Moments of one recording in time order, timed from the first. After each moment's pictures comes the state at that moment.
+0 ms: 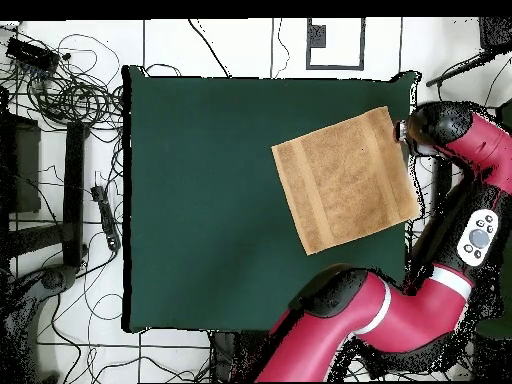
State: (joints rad) arm -0.56 0.19 0.16 0.08 -0.28 1.18 1.19
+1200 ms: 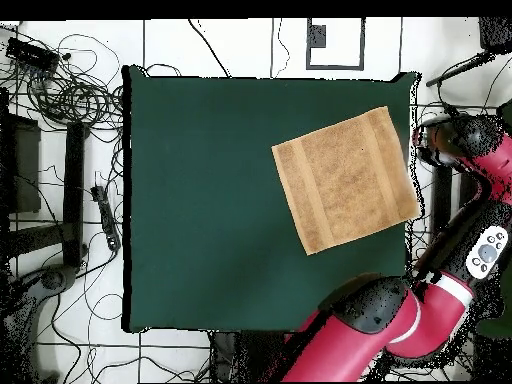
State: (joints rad) arm -0.68 0.17 0.55 0.04 -0.62 1.23 1.19
